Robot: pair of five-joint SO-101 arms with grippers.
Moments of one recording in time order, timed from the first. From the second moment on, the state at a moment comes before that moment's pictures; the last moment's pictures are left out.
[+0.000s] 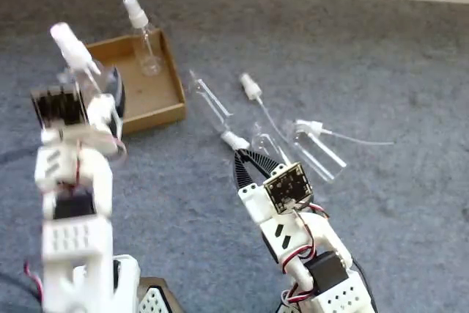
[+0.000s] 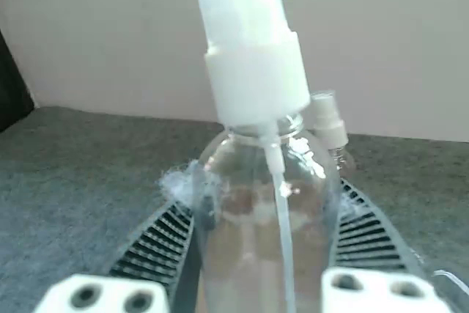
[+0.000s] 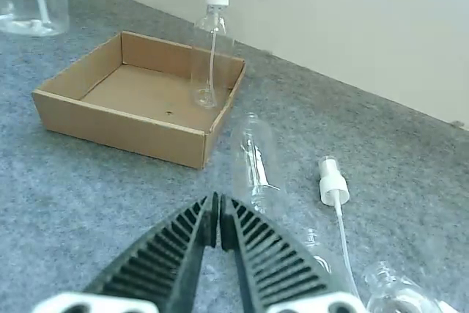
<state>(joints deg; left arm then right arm) -16.1 -57.5 64.7 9.3 2.8 -31.0 -104.5 95.7 28.2 10.0</state>
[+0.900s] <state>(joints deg) -19.6 19.2 26.9 -29.2 2.8 -31.0 -104.5 95.7 28.2 10.0</state>
